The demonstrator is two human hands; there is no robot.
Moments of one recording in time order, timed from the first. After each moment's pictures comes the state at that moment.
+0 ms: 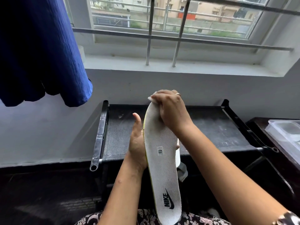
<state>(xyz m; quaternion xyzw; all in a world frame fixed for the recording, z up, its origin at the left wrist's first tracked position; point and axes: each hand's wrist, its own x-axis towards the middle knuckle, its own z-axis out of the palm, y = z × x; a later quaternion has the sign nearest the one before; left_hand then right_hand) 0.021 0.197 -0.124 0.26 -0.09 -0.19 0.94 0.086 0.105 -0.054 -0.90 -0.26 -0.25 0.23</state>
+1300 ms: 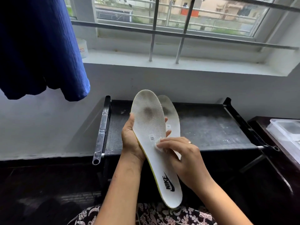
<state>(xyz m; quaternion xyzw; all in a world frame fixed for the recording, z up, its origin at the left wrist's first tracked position) 0.023 0.210 -0.126 0.18 0.02 -0.13 0.97 -0.027 0.065 -0.114 -0.88 -0.24 -0.17 0.36</state>
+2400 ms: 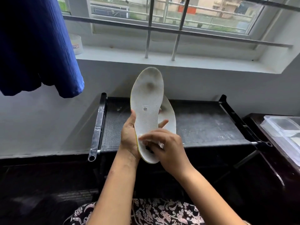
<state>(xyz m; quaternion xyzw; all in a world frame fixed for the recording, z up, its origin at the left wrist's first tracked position) 0.024 0.208 -0.128 0.21 0.01 -0.16 0.96 -0.016 0.093 -0.108 -0.85 -0.27 -0.13 0.44</state>
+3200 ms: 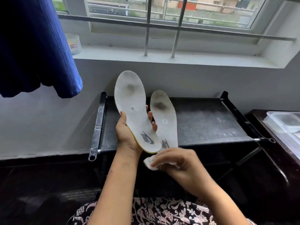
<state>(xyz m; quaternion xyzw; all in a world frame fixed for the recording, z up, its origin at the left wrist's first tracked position) 0.030 0.211 -0.128 0.16 0.09 -0.09 0.98 -0.050 0.054 -0.111 -0.81 -0.31 0.00 0.51</state>
